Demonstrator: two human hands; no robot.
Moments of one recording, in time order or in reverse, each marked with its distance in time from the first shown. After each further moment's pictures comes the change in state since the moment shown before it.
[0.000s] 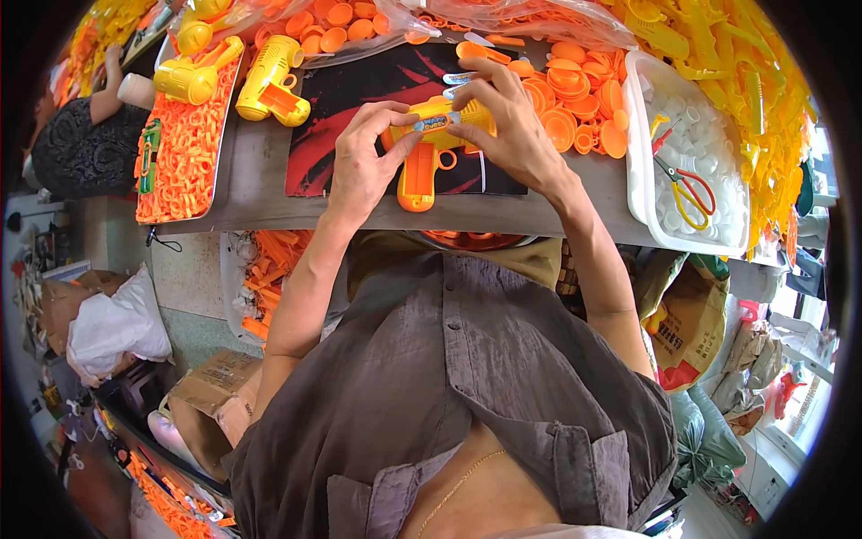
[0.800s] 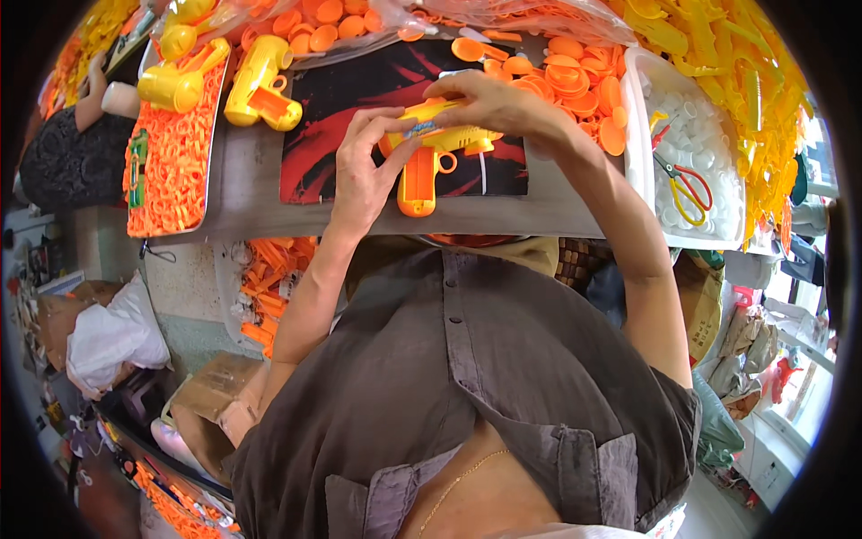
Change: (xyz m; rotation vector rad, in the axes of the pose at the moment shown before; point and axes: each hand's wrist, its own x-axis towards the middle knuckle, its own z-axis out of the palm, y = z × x) left_hand -0.010 -0.004 0.008 -0.206 0.028 -0.153; right_hand 0.047 0.010 -0.005 0.338 -0.571 0.226
